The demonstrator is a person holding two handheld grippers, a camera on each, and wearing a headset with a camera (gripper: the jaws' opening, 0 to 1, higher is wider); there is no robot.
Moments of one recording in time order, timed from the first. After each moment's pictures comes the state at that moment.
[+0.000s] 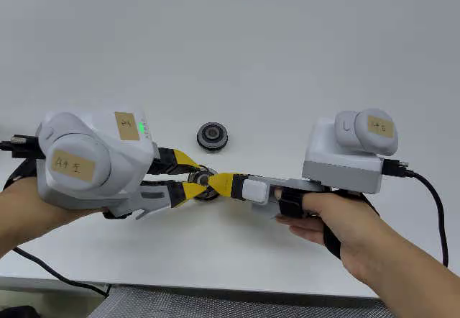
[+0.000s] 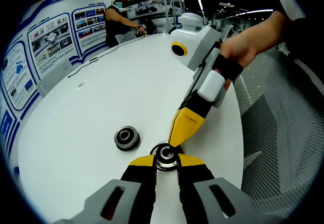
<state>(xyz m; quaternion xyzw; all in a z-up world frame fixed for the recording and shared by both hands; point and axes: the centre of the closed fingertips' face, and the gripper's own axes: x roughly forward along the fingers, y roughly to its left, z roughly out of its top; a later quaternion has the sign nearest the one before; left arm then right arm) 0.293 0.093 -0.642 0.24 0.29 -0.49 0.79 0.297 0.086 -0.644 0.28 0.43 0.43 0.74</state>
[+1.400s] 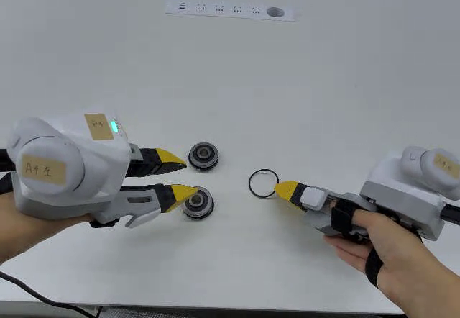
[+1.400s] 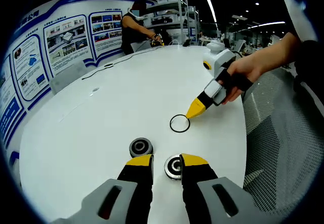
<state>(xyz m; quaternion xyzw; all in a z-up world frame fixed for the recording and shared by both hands) 0.310 0.092 -0.615 0.18 0.26 -0.45 0.84 0.332 -0.024 -0.668 0.34 0.43 0.20 0.81</state>
